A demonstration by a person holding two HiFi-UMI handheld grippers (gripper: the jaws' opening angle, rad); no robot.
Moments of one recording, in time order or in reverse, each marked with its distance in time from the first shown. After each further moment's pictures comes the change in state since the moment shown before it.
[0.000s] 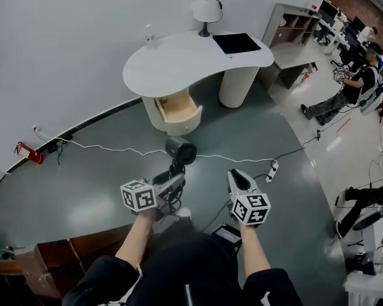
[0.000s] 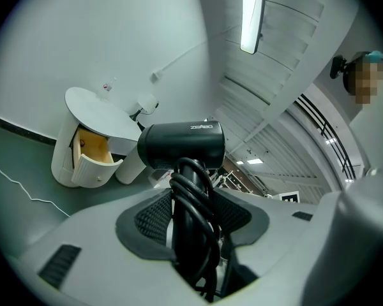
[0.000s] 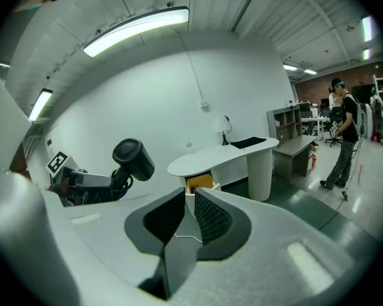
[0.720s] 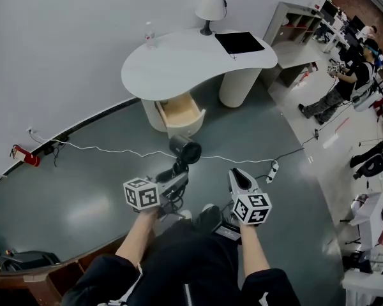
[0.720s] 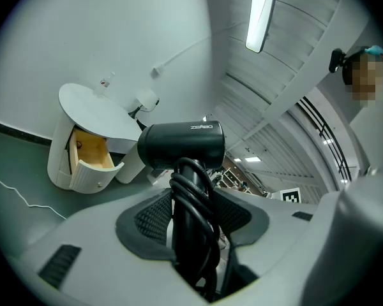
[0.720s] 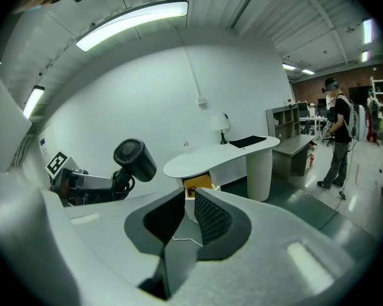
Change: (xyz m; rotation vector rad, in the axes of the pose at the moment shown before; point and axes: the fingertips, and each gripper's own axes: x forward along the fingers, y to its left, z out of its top) left arm 0.016 0.040 0.032 0.001 0.041 -0.032; right arm 0.051 0.005 0.015 0.011 0.011 -0.037
